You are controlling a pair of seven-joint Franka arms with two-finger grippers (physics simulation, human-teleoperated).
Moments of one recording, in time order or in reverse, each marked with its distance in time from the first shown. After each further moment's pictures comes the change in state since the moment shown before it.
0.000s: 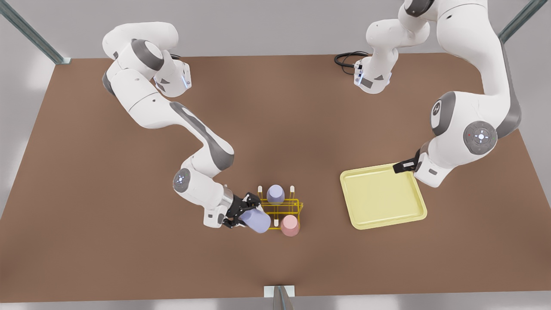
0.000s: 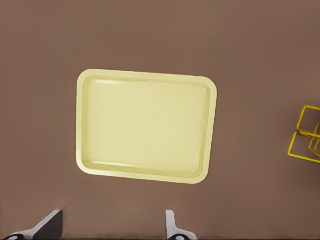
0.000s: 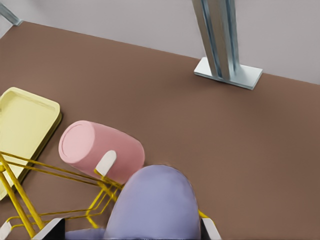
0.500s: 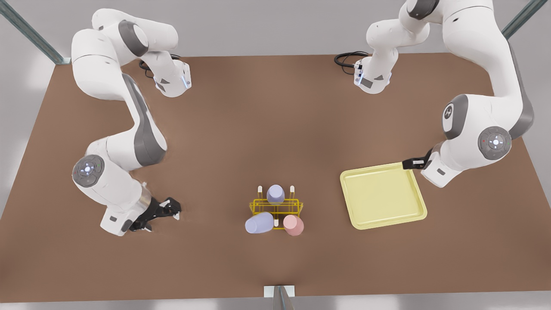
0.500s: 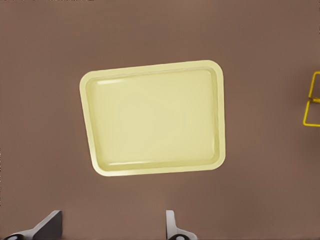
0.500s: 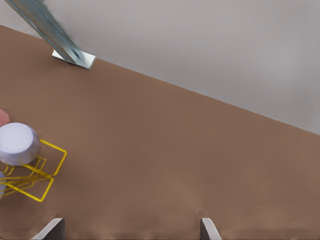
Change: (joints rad) left arm 0.049 0.011 0.003 0.023 0.010 -0.042 0.216; right arm -0.122 -0.274 -0.250 0.211 -0.167 -0.704 0.080
